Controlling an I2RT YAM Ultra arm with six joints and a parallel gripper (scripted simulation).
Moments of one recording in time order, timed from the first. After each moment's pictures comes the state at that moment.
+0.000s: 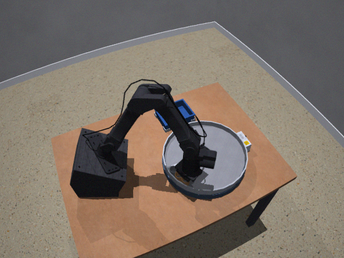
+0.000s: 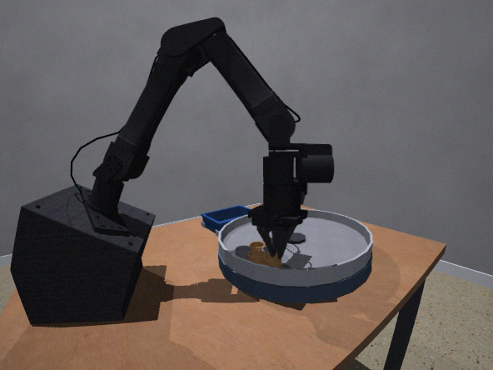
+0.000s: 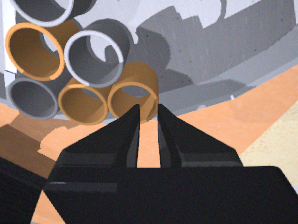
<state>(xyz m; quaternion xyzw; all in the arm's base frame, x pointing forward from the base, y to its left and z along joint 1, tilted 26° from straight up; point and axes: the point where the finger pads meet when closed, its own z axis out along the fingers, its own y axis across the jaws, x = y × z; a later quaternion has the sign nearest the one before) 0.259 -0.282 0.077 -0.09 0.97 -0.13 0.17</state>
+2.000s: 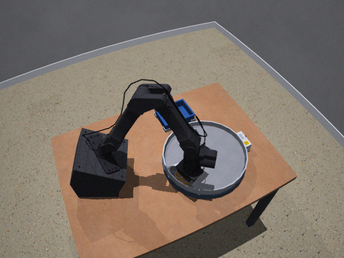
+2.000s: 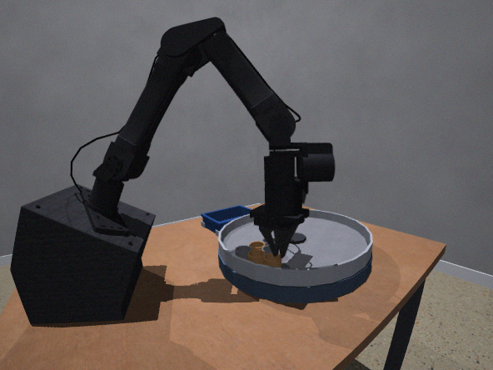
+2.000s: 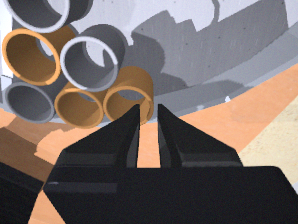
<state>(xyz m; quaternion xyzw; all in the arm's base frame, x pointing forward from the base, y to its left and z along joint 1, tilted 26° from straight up) 0.263 -0.285 0.080 -0.09 0.97 -0.14 0.17</state>
